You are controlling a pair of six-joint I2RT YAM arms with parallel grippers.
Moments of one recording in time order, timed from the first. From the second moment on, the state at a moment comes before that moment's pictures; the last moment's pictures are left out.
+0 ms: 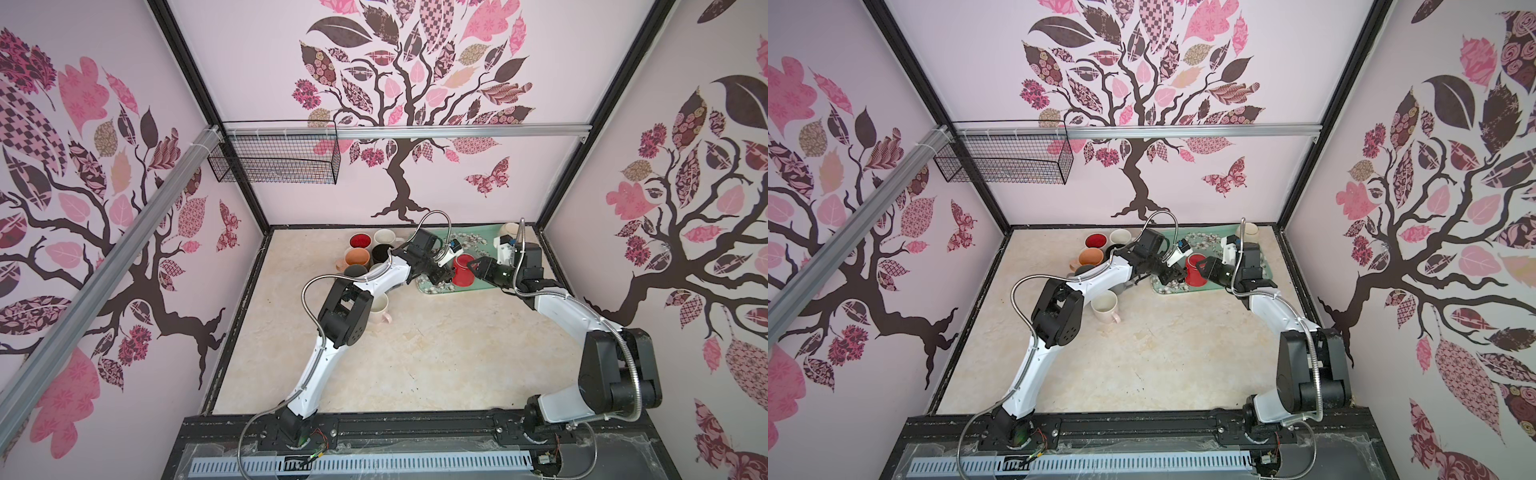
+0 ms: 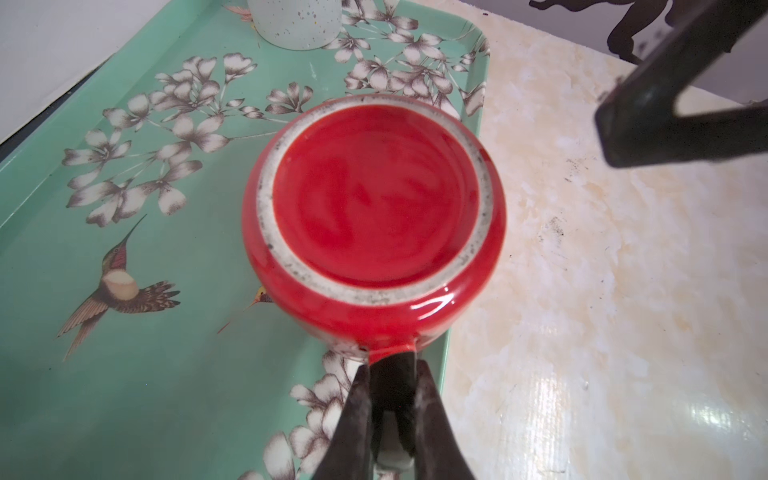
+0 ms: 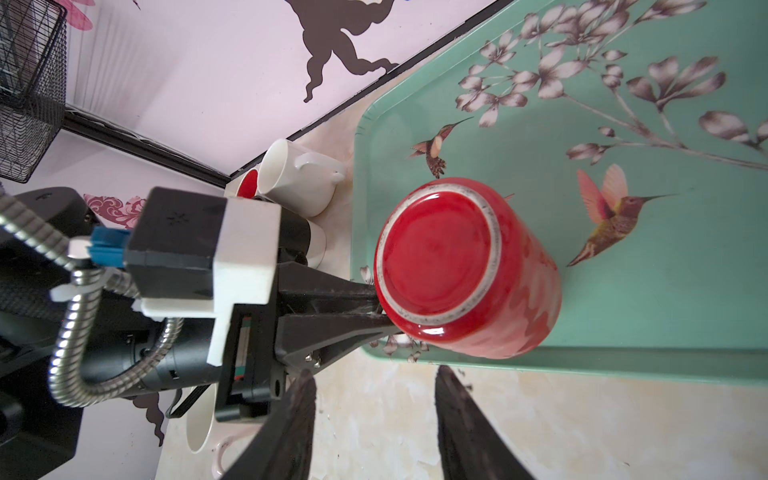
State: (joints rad) left arm -0.65 2.38 2.02 -0.38 0.48 0.29; right arm 0.05 1.47 0.92 -0.01 -0.51 0.54
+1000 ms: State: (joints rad) left arm -0.51 1.85 1.44 0.56 0.61 -0.63; right arm 0.19 1.21 0.65 0.63 -0.62 1.09
